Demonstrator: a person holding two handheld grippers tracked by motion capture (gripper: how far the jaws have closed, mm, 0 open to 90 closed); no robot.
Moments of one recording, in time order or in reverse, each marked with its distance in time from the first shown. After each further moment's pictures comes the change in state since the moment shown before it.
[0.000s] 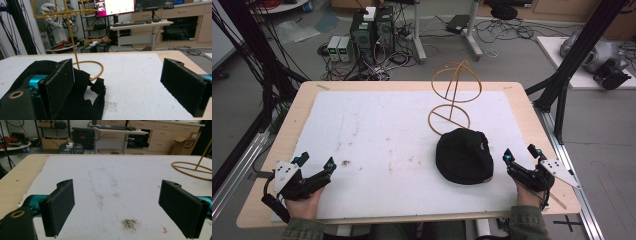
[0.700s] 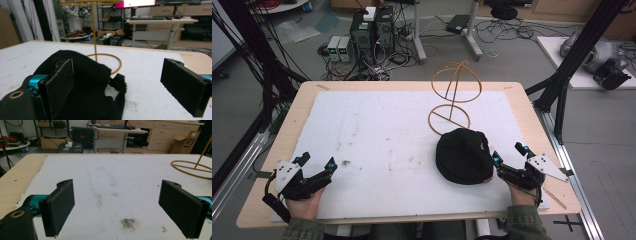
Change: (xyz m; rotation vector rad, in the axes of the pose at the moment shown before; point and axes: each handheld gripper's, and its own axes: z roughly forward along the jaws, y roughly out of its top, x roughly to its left) left arm -0.001 -0.001 0.001 0.007 -0.006 0.002; right arm 0.021 0.002 0.012 0.073 0.135 -0.089
